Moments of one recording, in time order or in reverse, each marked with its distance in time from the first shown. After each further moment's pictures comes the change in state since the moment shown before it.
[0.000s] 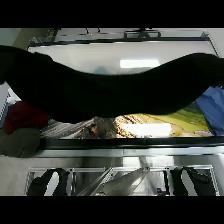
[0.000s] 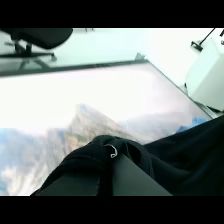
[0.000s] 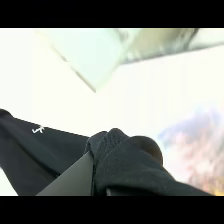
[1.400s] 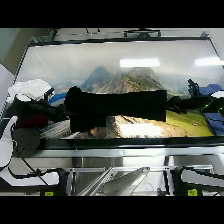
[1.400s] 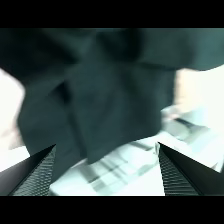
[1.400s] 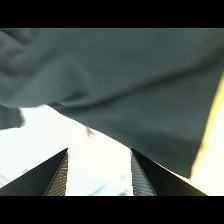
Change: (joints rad) left arm -0.031 -0.699 -0.403 0.392 -0.096 -0.036; right arm -0.082 -0.709 -0.163 -0.429 0.082 -0.101
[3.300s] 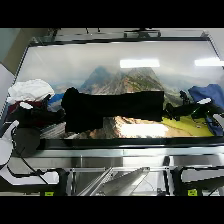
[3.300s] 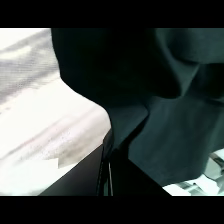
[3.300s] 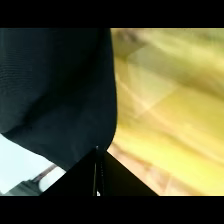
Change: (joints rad) left arm 0.047 -0.016 -0.094 0.024 0.196 0.038; right arm 0.057 -0.188 -0.075 -0.009 -0.165 0.036
